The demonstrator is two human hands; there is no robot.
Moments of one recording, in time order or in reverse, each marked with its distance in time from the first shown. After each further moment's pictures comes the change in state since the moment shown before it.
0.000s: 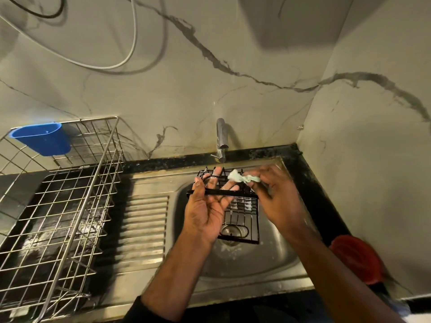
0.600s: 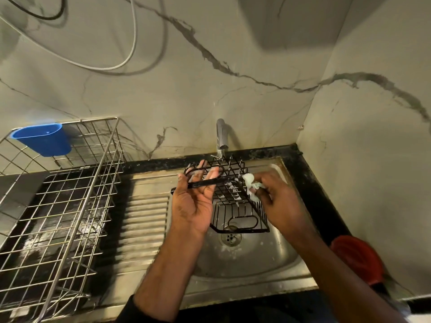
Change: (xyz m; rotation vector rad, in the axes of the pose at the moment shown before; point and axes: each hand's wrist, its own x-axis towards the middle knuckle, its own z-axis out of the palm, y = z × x) left_hand 0.008 0.024 0.004 -0.242 0.114 0.097; right_hand -0.006 0.010 -0.005 -0.067 -0.091 -0.012
